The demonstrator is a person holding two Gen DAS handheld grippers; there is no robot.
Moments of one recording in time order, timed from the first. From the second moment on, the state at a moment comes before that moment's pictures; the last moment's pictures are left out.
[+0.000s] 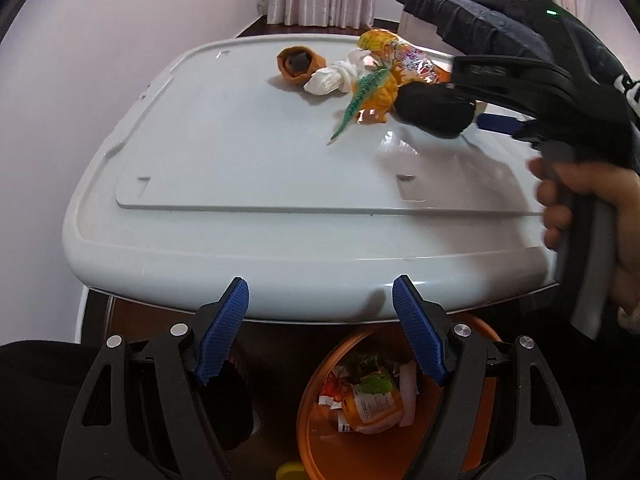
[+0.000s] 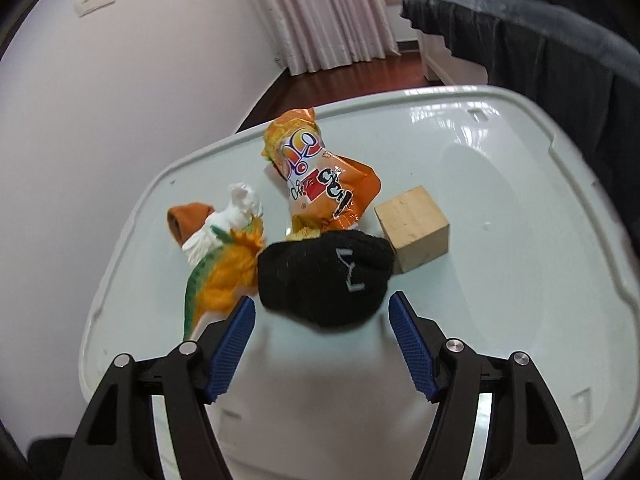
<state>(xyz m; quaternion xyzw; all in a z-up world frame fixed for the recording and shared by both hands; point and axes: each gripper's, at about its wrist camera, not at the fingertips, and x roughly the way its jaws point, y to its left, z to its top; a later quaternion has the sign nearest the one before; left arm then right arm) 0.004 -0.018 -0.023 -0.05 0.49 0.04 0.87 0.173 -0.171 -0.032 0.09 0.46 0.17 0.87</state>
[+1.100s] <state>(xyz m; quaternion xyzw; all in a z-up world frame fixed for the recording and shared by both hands) 0.068 -0.029 -0.010 -0.04 0.46 0.04 0.89 0.095 -0.232 -0.027 0.09 0.46 0.17 0.87</state>
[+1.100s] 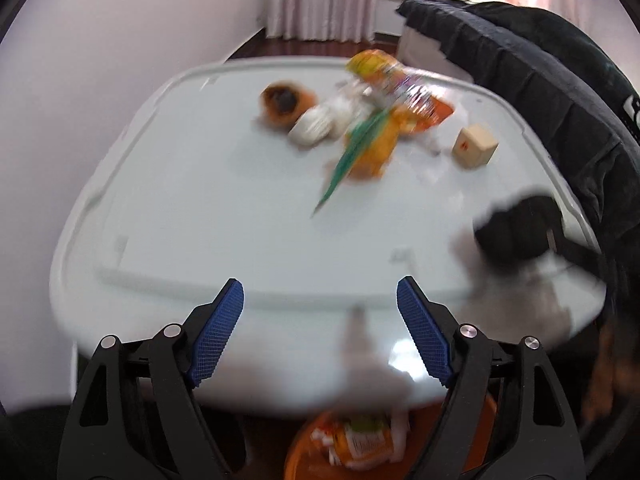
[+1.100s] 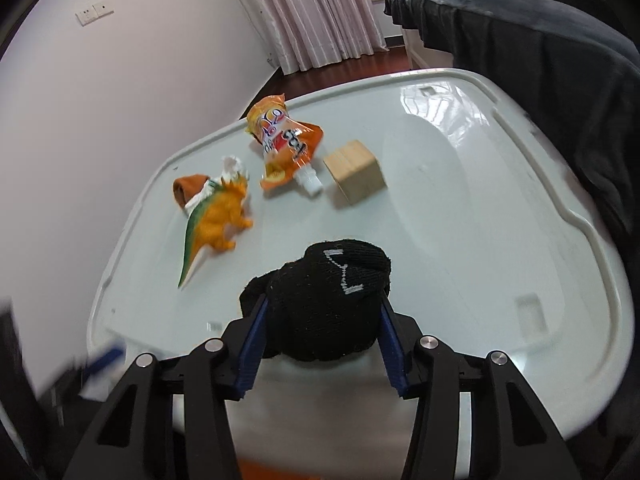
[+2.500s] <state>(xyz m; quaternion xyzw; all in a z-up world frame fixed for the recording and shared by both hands) 0.068 -0.060 0.012 0.01 0.43 0.02 0.90 0.048 -0.243 -0.018 0.08 0.43 0.19 0.88</state>
